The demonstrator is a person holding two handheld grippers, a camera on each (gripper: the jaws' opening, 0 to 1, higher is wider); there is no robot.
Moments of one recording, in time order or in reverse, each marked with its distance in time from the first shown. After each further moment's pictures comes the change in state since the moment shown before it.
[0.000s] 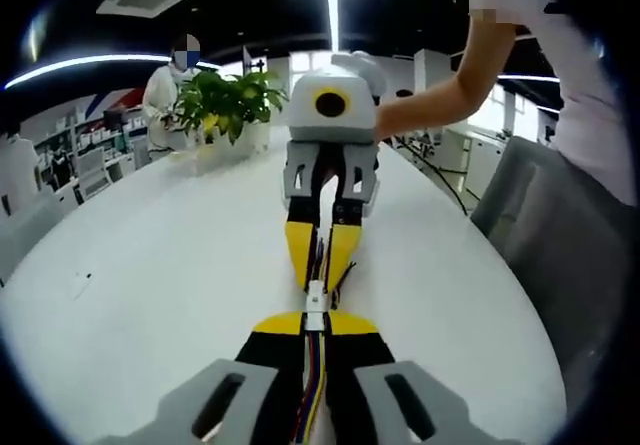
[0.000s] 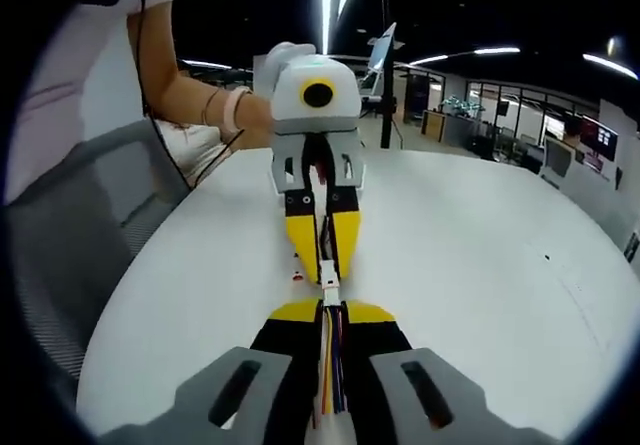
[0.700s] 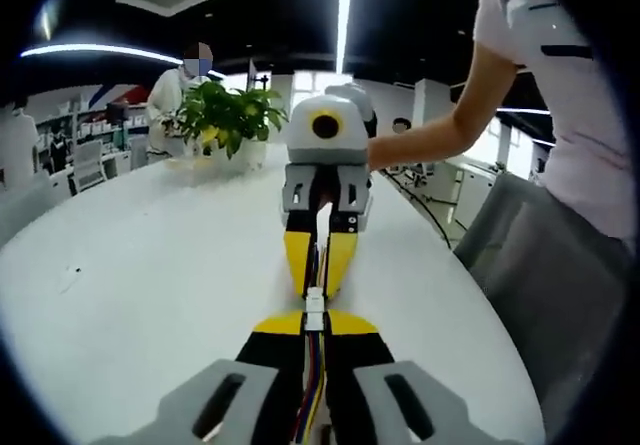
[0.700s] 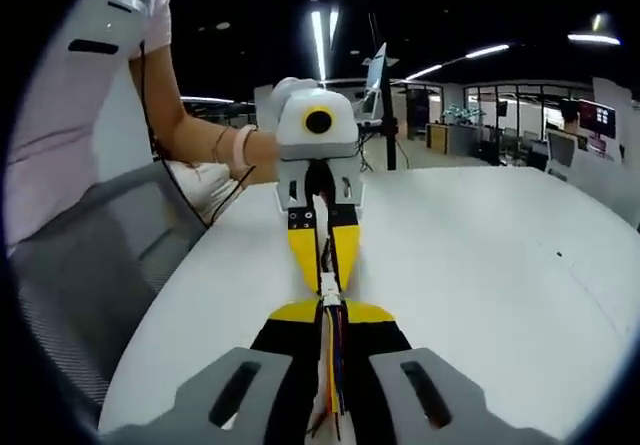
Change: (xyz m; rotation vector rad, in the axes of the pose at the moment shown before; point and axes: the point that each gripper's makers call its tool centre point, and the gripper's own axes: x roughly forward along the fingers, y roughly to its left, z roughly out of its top) left arm -0.011 -0.006 0.020 -0.064 -0.107 -0.041; right arm -0.014 0.002 0.018 0.078 -0.123 0.055
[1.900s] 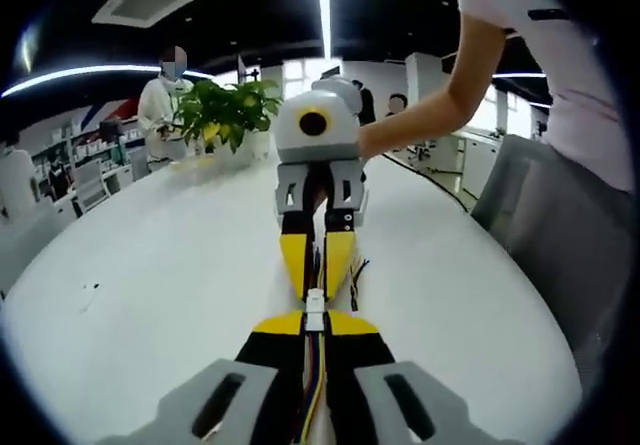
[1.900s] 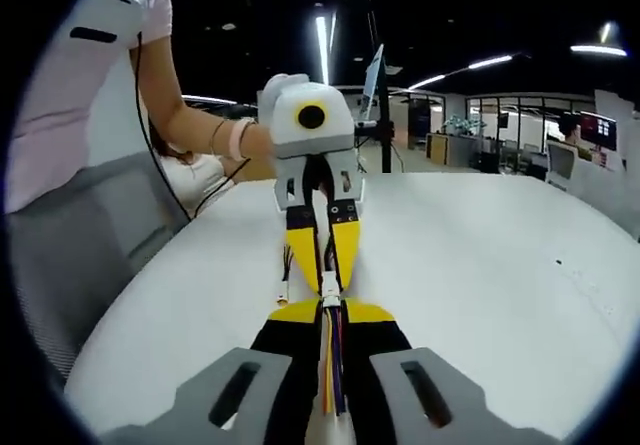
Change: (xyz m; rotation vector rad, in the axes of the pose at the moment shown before) left arm 0.005 0.027 -0.025 0.131 0.098 0.036; right arm 0.027 -0.024 -0.015 -0.068 0.004 -0.006
